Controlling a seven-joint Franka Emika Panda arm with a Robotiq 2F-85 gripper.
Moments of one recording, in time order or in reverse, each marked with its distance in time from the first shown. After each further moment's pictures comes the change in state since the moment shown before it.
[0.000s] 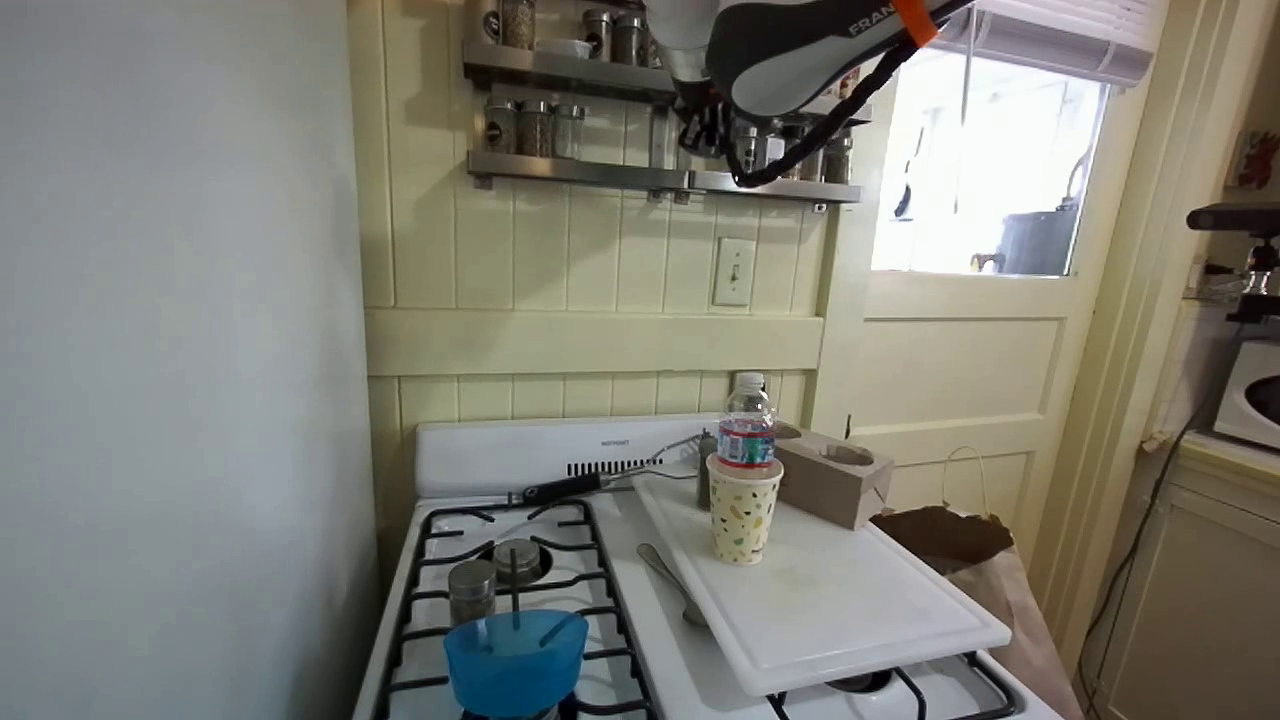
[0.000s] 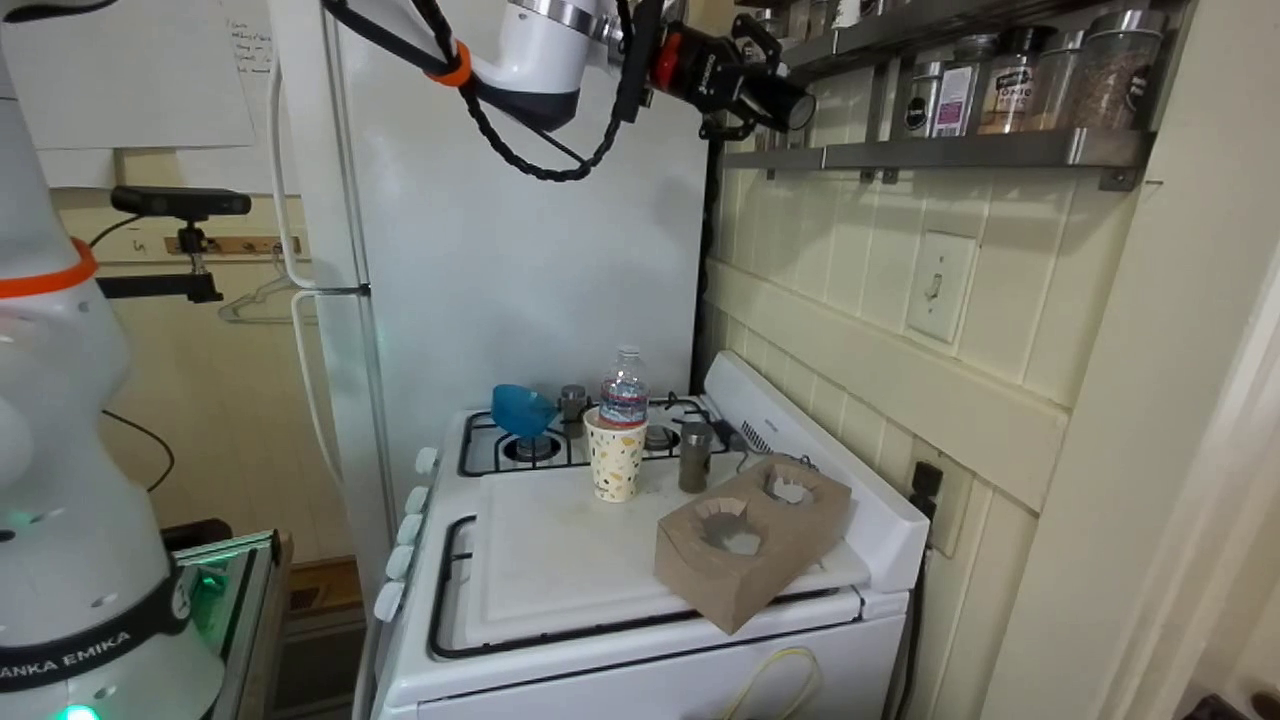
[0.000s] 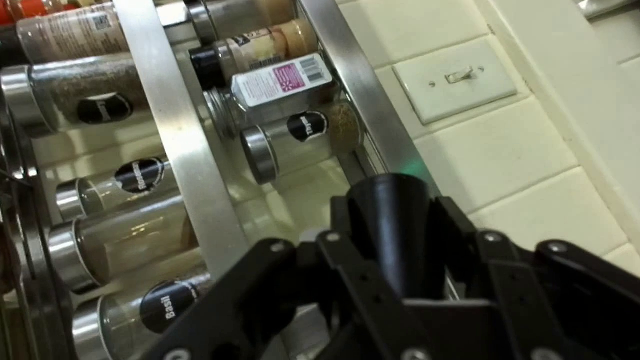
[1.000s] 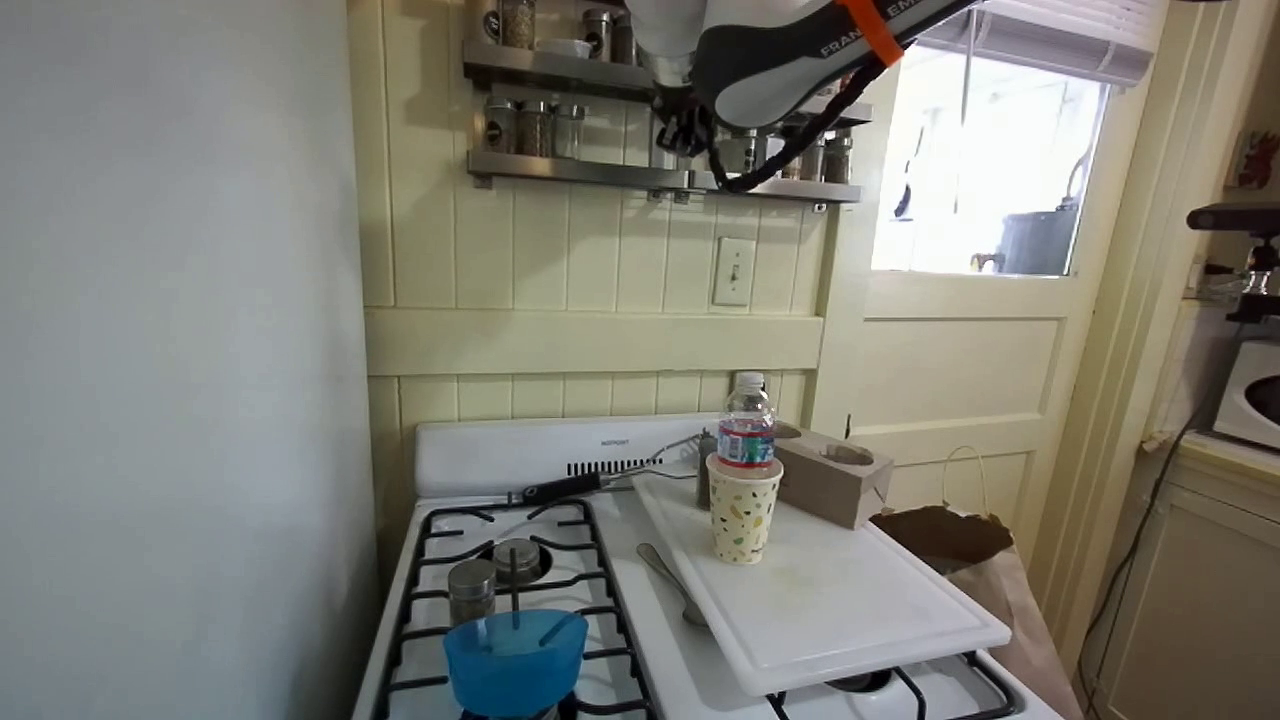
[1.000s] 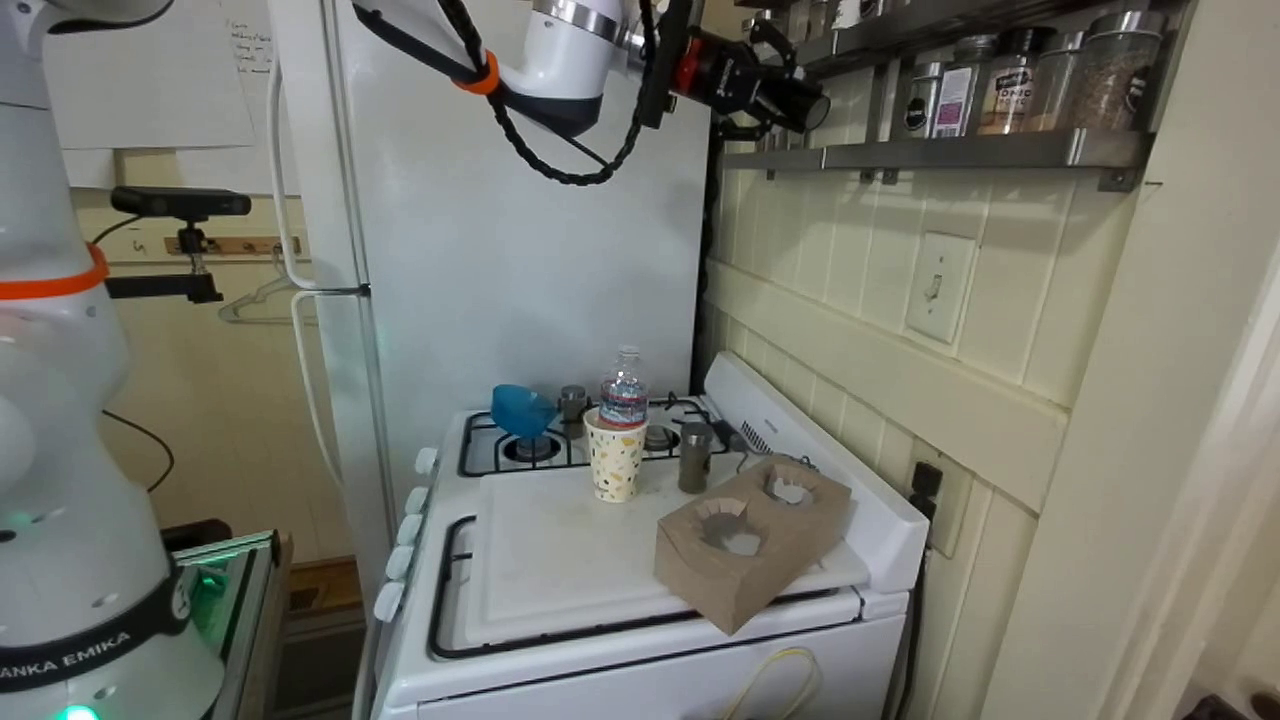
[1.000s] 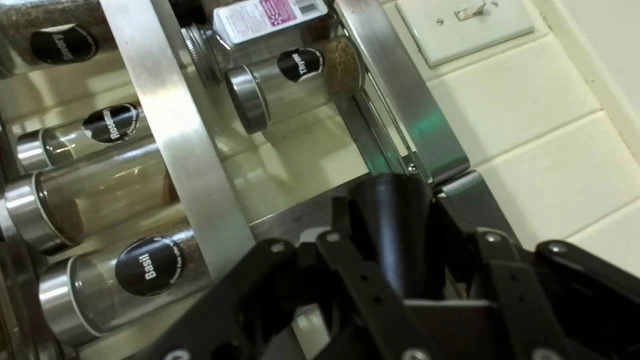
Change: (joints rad) arm 0.008 0.076 -0.021 0.084 -0.024 0.086 0.025
